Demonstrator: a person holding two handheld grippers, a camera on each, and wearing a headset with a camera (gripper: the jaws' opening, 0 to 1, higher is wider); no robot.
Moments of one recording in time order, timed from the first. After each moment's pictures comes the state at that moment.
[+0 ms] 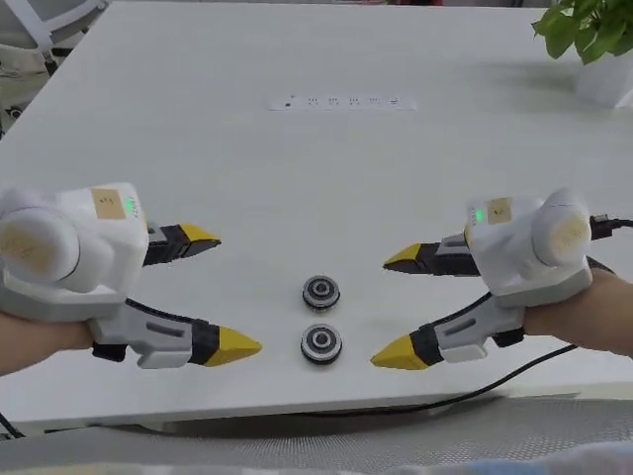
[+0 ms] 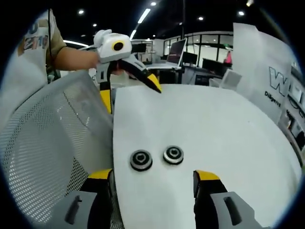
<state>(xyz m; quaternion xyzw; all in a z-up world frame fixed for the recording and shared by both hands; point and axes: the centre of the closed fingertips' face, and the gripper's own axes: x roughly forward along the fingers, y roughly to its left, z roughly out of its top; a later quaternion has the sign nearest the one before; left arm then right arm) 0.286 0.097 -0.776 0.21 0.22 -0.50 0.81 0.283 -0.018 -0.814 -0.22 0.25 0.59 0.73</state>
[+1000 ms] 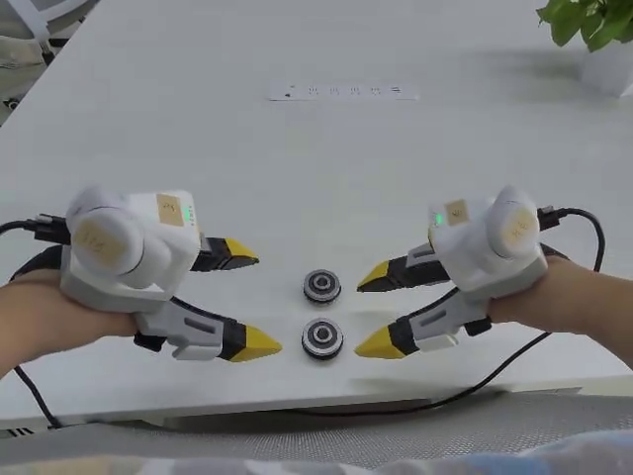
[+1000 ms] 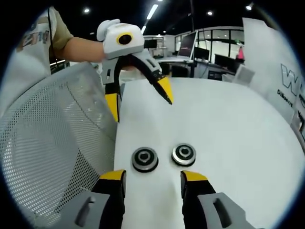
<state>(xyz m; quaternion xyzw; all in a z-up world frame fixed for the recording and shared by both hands) 0.286 0.069 -0.804 0.24 0.24 -0.55 0.76 0.283 -0.001 -0.841 -0.22 0.27 0.64 0.69</state>
